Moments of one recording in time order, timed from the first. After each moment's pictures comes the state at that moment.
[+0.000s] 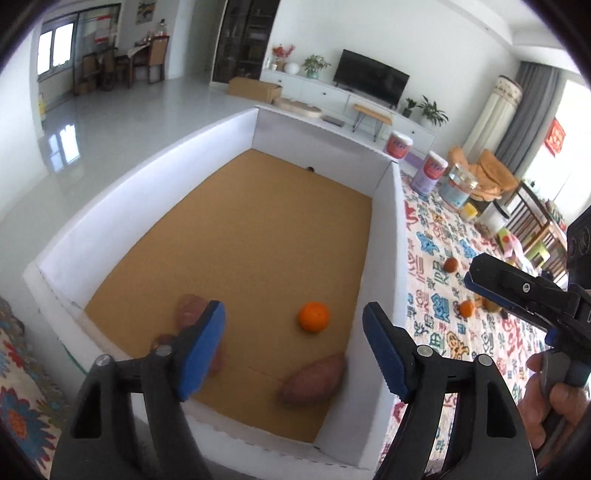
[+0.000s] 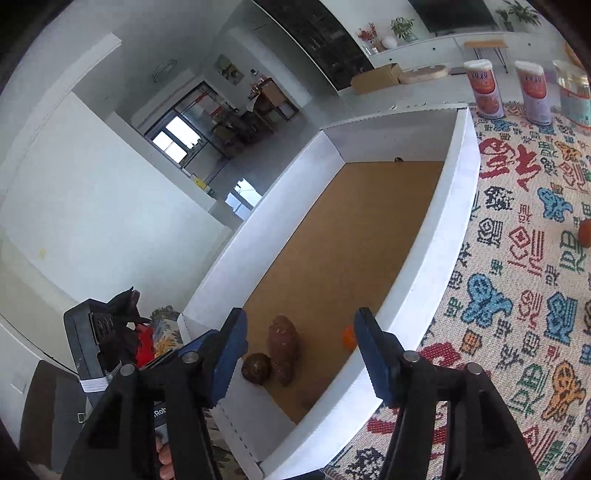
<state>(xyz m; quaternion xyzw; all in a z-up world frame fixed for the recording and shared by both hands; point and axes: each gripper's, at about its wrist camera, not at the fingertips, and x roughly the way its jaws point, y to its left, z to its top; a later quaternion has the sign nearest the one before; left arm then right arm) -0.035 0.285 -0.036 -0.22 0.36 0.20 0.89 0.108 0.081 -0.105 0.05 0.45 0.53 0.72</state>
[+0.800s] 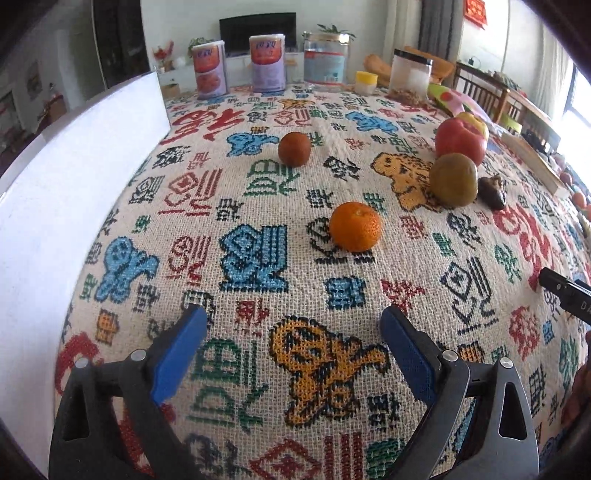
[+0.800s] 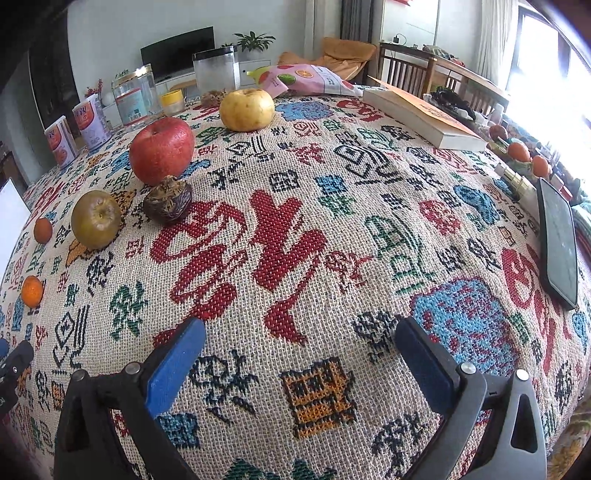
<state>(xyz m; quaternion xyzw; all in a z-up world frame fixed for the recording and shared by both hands) 0.144 0.070 -0.149 -0.05 0.44 0.10 0.89 0.254 -0.283 -0.223 0.00 0.45 -0.01 0.89</state>
